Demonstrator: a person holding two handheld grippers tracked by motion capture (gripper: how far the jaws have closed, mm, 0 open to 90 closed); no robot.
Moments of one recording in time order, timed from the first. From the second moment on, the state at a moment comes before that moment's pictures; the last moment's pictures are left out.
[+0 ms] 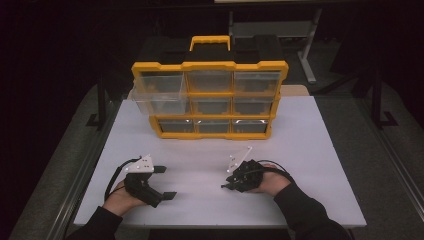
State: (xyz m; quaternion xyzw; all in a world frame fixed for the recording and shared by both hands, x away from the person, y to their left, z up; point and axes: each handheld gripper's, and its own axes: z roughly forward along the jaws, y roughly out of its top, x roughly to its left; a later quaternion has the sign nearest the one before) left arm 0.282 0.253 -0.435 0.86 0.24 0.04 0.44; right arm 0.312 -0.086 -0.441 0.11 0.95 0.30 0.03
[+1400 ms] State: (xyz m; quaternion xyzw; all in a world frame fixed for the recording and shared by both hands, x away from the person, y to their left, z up) left arm 0.283 0.251 -0.440 0.88 0.23 0.07 0.42; right arm 0.319 -0.090 -0.411 0.19 0.93 0.32 0.03
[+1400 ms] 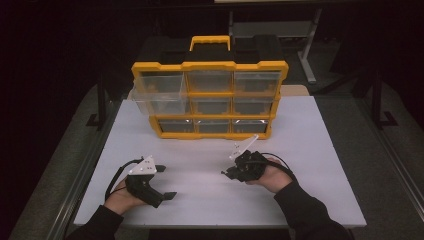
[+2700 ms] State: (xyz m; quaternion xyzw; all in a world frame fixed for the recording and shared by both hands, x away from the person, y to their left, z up) left arm 0.282 0.254 -0.438 0.87 0.23 0.07 0.43; right arm 0.346 -0.090 -0.331 0.21 0.91 0.35 0.08
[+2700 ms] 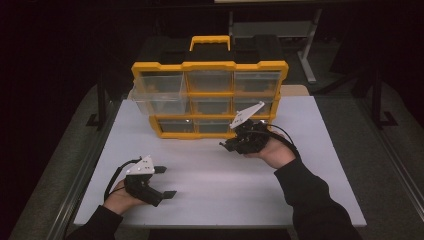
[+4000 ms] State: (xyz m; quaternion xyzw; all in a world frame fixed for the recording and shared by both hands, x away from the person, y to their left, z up) left arm 0.281 0.254 -0.439 0.87 0.24 0.07 0.42; right arm 0.374 -0.057 -0.238 0.20 0.90 0.36 0.09
